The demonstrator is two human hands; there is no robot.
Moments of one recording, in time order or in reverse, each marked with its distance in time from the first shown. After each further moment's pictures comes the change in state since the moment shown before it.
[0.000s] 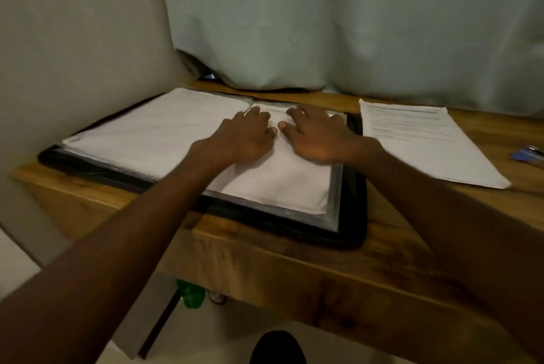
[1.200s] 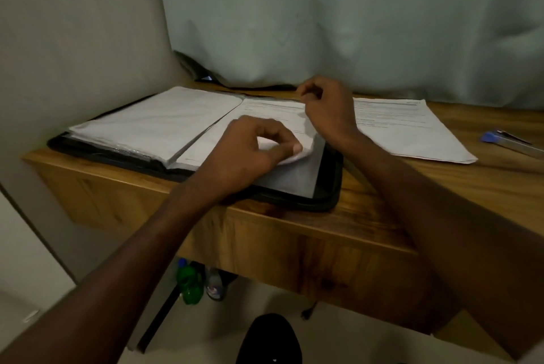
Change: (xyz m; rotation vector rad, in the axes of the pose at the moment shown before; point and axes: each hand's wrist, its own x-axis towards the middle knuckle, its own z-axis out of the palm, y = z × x) left_hand -0.125 0.070 -0.011 -0.702 0.316 0.324; right_hand -0.030 0.018 -0.013 0.627 0.686 0.077
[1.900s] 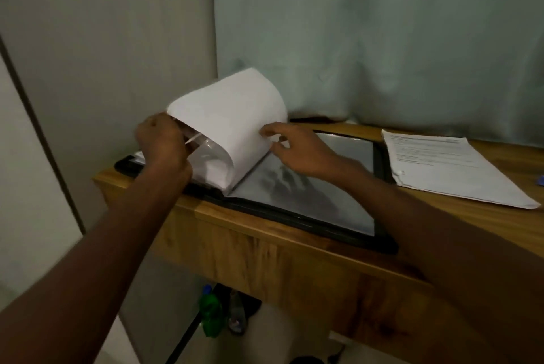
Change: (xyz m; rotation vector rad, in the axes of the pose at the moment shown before) left_hand -0.001 -0.072 -0.143 -0.708 1.102 -0.611; right_hand -0.012 -0.068 0.084 0.000 -0.551 -0.261
